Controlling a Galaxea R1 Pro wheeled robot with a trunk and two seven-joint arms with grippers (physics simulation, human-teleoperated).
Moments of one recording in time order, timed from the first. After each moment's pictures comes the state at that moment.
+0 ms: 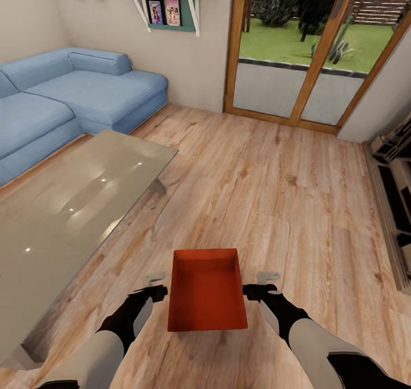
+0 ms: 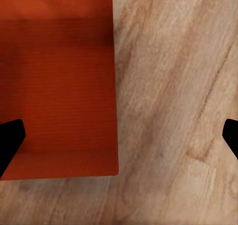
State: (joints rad) left arm -0.69 -0.11 0.07 -0.46 0.09 0.27 0.20; right arm -0.79 0.08 -0.03 -0.22 0.04 0.09 -0.09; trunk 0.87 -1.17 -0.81
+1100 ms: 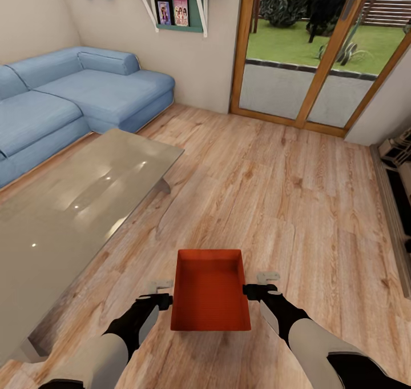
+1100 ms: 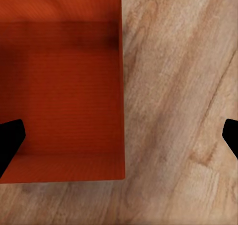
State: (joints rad) left arm -0.69 -0.13 -0.02 -0.39 0.06 0.27 0.20; right arm -0.79 0.08 -0.03 -0.22 0.03 0.08 -0.10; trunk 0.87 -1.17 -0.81
